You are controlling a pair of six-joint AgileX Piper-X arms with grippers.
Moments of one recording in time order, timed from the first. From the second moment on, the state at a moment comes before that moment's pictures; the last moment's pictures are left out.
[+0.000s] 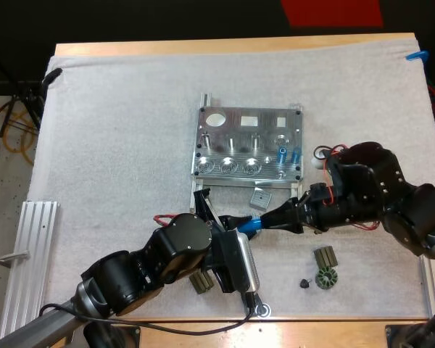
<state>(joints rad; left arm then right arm) -0.99 0.88 -0.81 0.62 -0.03 -1.28 0.62 1.09 -1.01 0.81 -0.71 -1.28</state>
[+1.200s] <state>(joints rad) -0.99 0.93 -0.81 0.57 -0.03 -1.28 0.62 1.10 -1.00 0.77 -0.73 -1.22</state>
